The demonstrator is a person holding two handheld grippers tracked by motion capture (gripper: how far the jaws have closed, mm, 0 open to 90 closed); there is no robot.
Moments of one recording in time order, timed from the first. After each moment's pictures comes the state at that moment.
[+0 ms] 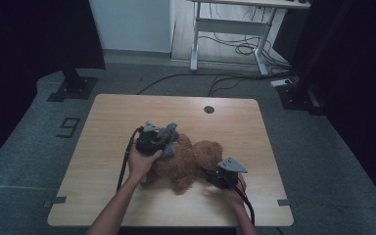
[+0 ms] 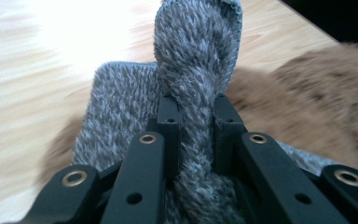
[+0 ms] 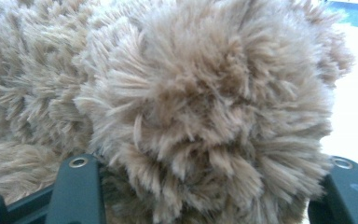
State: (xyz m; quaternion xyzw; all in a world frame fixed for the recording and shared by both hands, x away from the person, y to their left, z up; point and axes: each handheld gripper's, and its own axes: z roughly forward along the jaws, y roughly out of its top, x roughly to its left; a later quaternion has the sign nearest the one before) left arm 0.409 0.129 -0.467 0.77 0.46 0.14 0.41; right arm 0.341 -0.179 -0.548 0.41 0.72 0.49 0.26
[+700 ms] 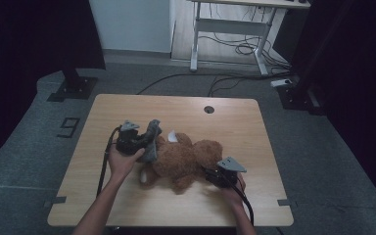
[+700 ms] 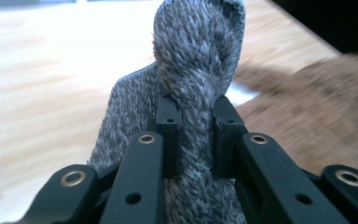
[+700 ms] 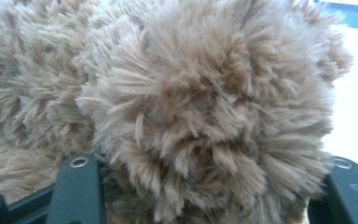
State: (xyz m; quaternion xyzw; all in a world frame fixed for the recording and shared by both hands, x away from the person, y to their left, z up) left arm 0.399 0.152 -0.434 0.75 0.46 0.15 0.45; right arm 0.344 -0.176 -0.548 0.41 0.72 0.49 0.27
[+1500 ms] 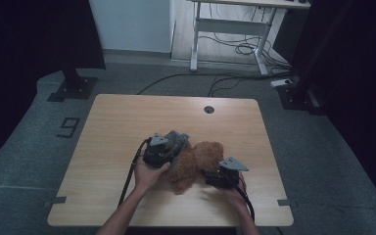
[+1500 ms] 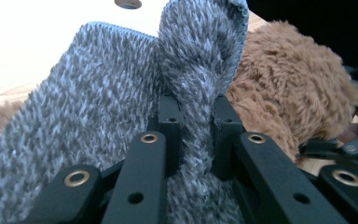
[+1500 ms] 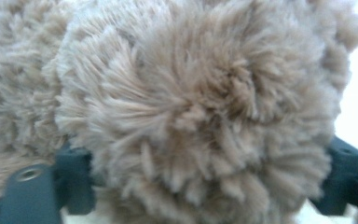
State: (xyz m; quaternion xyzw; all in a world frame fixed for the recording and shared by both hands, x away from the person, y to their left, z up) left arm 0.372 0.091 -0.472 0.78 0.41 0.12 0.46; right arm 0.341 -0.183 -0.543 0.42 0.73 0.48 0.23
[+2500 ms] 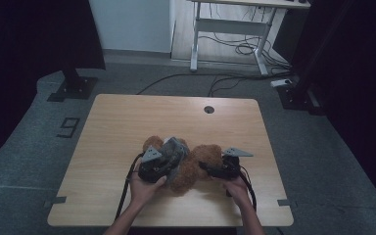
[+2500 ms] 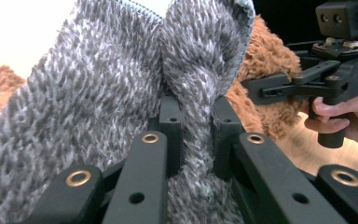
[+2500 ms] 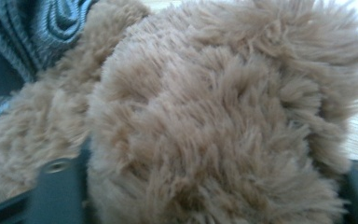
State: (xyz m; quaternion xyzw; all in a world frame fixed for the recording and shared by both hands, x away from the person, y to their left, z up) left arm 0.331 0.102 -0.485 0.76 0.39 0.10 0.51; right arm 0.365 -0.188 -0.523 0.44 0.73 0.52 0.10
